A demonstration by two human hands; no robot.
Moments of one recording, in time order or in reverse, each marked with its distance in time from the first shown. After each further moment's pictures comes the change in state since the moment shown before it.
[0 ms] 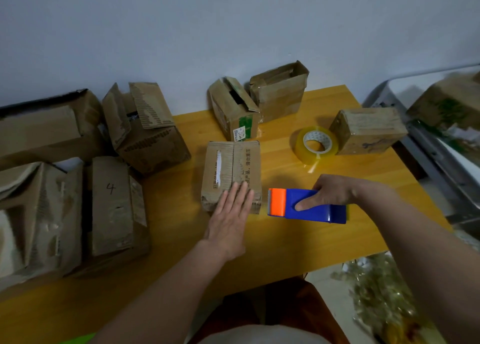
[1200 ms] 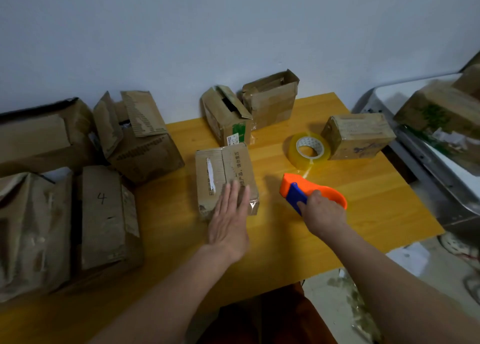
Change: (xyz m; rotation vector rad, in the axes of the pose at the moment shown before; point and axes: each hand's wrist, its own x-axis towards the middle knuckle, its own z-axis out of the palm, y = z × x) left_hand 0.006 0.014 -0.013 -0.321 0.110 -0.142; right_hand 0.038 0.011 0.079 -0.292 0.687 0.208
